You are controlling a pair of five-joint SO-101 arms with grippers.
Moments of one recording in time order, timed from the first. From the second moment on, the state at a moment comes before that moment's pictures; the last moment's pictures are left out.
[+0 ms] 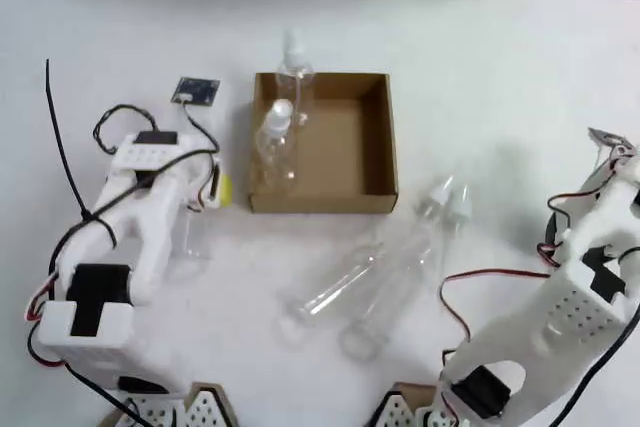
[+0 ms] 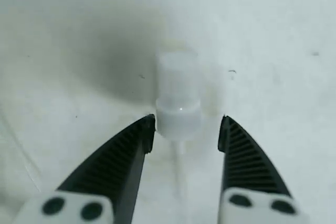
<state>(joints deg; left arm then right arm) -4.9 7.9 27.3 55.2 -3.0 39.2 30.5 -12.0 86.8 32.8</state>
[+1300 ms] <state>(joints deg) -4.9 6.4 28.9 55.1 -3.6 36.7 20.6 -11.4 96.3 30.6</state>
